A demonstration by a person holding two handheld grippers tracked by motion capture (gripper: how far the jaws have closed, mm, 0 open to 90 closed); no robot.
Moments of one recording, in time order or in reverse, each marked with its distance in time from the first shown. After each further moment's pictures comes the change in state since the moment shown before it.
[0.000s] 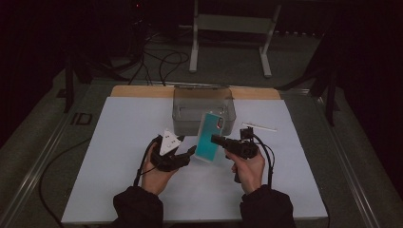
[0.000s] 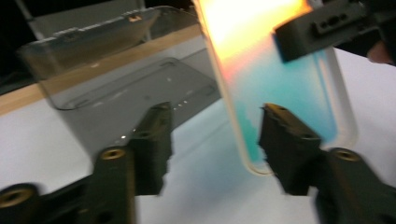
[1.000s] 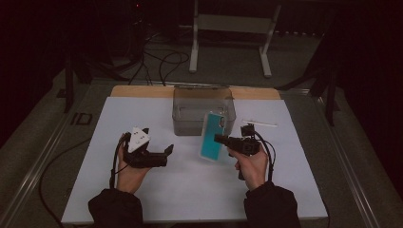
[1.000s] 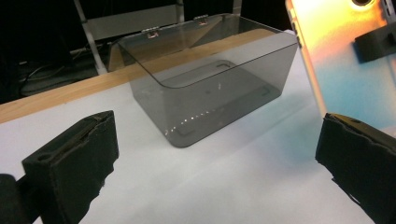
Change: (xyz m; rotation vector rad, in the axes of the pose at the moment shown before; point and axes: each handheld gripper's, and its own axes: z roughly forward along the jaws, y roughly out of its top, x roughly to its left) left arm 0.053 -0.020 -0.040 -0.036 0.103 -0.062; right arm -0.007 0.010 -0.001 0.056 -0.063 -0.012
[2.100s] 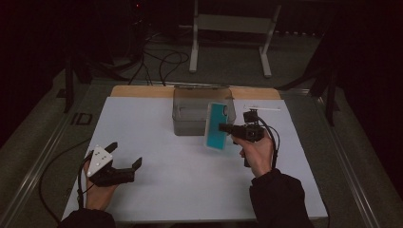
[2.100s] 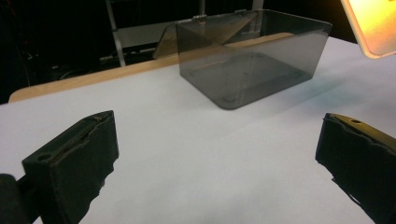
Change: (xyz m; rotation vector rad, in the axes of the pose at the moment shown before) left arm 0.044 -0.065 -0.057 -0.078 0.060 -0.036; right arm 0.006 0.040 -0.007 0.046 -0.067 -0.054
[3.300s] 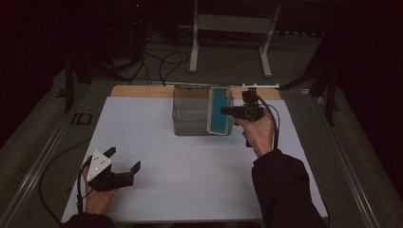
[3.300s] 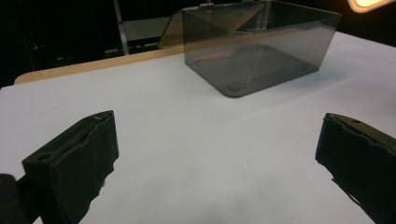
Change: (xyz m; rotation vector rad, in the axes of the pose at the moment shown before) left arm -0.002 -0.013 -0.002 0.014 0.018 -0.017; right arm 0.003 0.056 0.006 0.045 -0.089 -0.023
